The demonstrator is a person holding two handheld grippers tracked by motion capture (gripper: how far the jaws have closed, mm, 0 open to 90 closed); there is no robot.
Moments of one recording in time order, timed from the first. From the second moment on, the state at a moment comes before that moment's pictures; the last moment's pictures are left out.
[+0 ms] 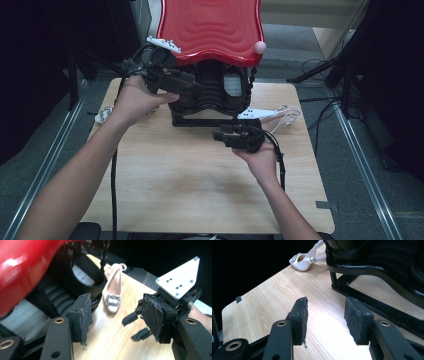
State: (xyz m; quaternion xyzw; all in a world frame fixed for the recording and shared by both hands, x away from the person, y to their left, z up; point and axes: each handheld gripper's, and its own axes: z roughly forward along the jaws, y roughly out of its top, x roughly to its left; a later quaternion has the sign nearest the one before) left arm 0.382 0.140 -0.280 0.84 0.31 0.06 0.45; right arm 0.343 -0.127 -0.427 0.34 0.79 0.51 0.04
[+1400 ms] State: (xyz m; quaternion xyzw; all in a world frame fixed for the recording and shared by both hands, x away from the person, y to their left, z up) left arm 0.359 0.224 -0.422 0.80 0.41 0.03 0.43; right arm 0.327 -0.162 -0.467 0.35 0.81 0.47 0.05
